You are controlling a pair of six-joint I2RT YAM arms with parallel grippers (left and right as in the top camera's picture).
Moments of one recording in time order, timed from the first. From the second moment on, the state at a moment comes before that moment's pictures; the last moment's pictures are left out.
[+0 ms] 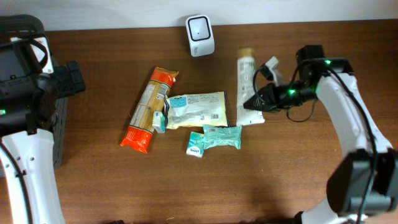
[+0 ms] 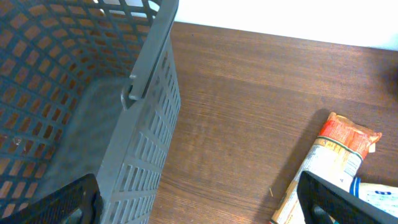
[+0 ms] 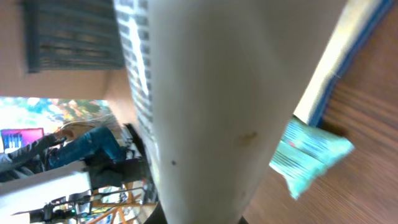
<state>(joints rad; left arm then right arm) 0.24 1.40 1.60 -0.92 -0.11 0.05 -0.01 1.74 1.49 -1.24 -0.98 -0.27</state>
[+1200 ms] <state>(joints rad) 0.24 1.40 1.60 -0.92 -0.11 0.05 0.50 2.75 2.71 -1.00 0.81 -0.16</state>
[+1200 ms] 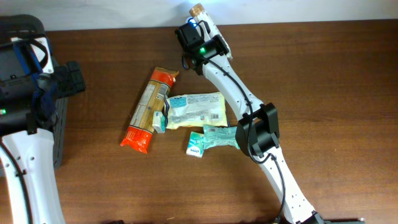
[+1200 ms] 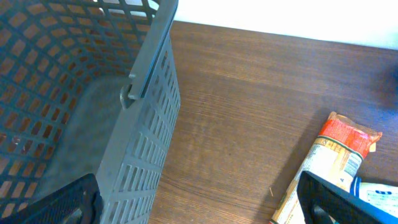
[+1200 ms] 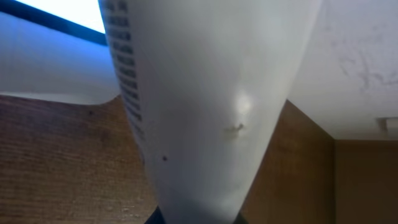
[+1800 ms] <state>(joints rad) 0.24 1.40 1.60 -0.92 -0.11 0.05 0.15 2.17 2.82 -1.69 0.08 0.10</state>
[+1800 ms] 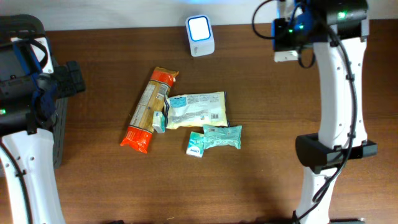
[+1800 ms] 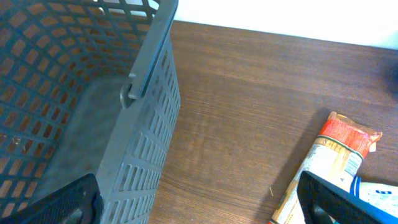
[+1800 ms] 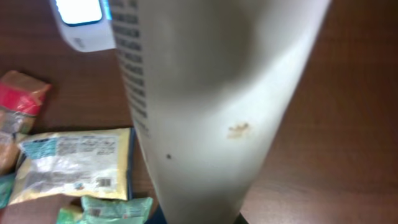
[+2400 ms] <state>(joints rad) 0.24 1.41 1.60 -0.92 -0.11 0.05 -0.26 2.19 1.70 -1.43 -0.02 -0.07</state>
